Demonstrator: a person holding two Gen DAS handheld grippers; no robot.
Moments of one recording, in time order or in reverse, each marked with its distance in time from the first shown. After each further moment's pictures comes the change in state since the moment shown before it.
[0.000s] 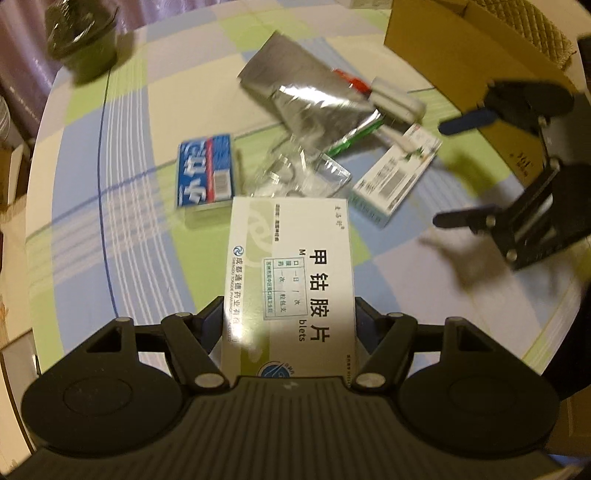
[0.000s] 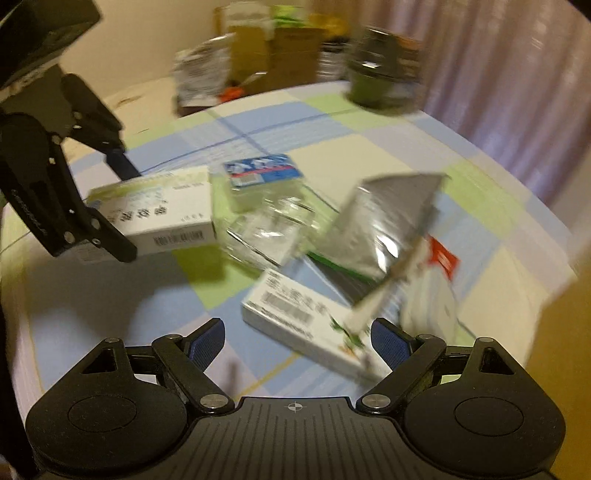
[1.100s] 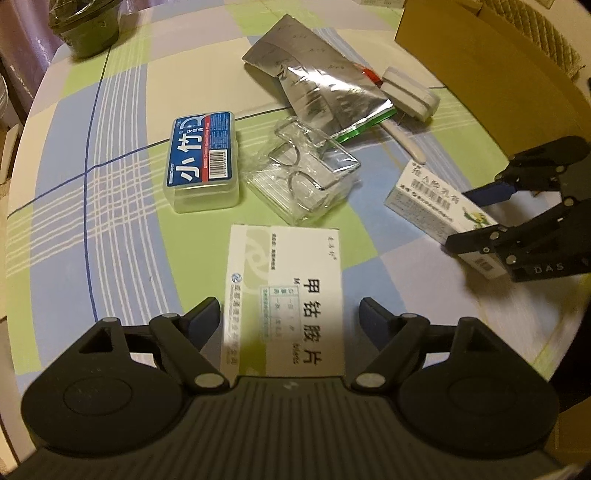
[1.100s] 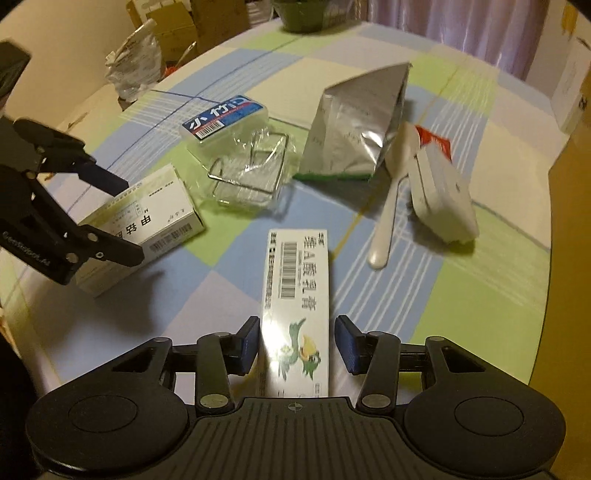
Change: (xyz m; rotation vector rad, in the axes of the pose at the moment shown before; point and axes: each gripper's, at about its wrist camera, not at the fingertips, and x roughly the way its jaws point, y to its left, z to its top) left arm 0.022 0.004 0.002 -0.045 0.014 -0.017; right arm 0.028 -0.004 -0.021 0.373 0.162 -0.045
